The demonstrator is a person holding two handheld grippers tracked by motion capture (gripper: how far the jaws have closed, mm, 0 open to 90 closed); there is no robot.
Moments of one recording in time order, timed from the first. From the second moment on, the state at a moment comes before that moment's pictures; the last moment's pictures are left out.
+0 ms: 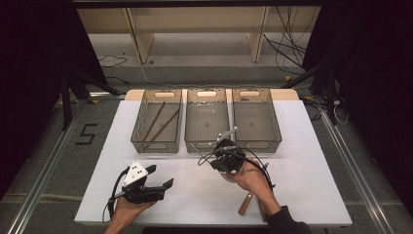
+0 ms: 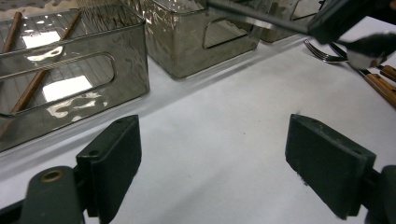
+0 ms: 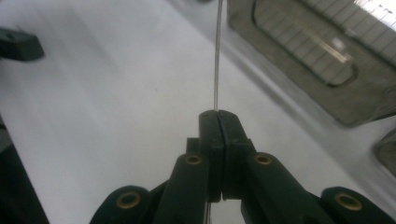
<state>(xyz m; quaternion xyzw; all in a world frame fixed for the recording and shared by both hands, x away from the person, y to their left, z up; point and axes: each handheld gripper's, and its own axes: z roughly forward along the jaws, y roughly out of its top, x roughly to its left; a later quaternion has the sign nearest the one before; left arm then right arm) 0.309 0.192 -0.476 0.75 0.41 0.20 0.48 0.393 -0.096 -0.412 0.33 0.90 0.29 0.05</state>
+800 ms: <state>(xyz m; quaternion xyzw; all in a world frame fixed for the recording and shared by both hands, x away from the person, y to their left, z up) 0.310 0.196 -0.478 0.74 0.41 0.20 0.50 0.459 -0.096 -0.365 0.38 0.85 0.36 0.08</state>
